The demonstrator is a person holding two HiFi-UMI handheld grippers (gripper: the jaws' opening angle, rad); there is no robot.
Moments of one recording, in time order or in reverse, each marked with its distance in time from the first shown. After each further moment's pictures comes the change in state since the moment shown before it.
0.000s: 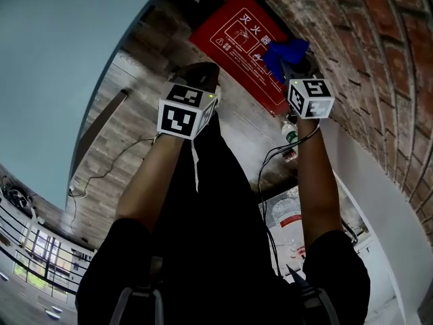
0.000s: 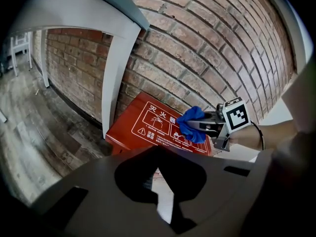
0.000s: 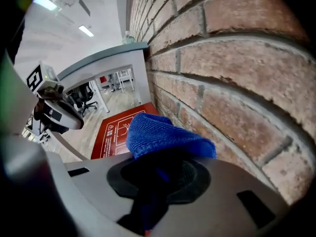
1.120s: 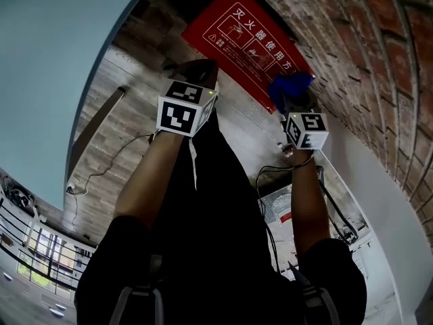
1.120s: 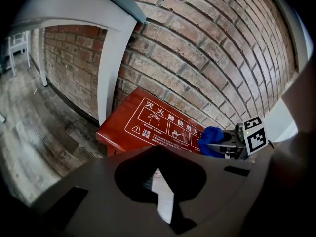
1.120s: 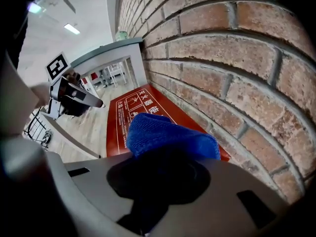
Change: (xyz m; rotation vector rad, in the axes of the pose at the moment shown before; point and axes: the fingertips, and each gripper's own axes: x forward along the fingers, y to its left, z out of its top) left arm 0.020 -0.009 -0.002 0.003 0.022 -0.005; right arm -0.064 0.011 -0.094 0.102 0.110 -0.054
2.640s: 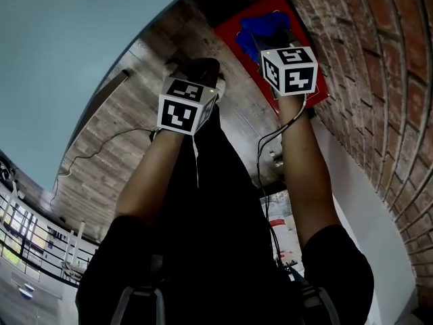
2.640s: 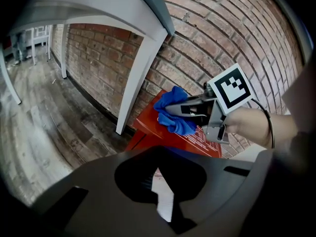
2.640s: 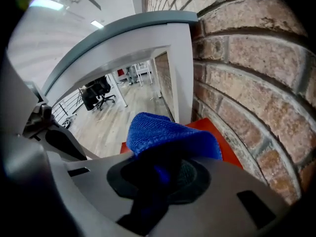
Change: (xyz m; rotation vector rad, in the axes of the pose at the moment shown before) left arm -0.039 0.053 -0.028 -0.131 -0.054 0.092; right arm 0.124 0.130 0.169 -0.215 -0.008 0.226
